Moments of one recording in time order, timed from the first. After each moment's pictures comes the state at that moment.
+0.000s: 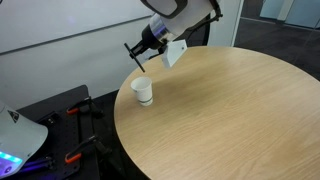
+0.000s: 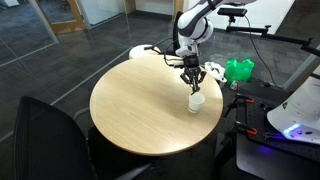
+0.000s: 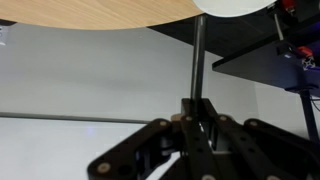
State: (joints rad) arm -0.43 0.43 0.23 -2.05 0.59 1.73 -2.60
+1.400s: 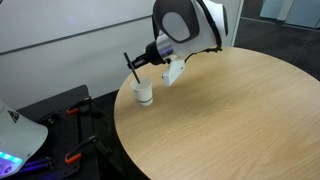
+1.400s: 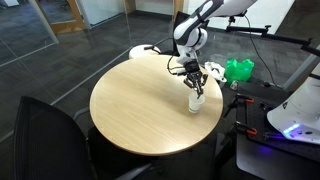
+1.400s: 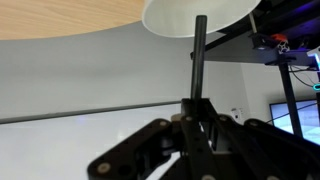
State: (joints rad) arm -0.31 0.58 0.06 -1.94 0.59 1.56 -2.60
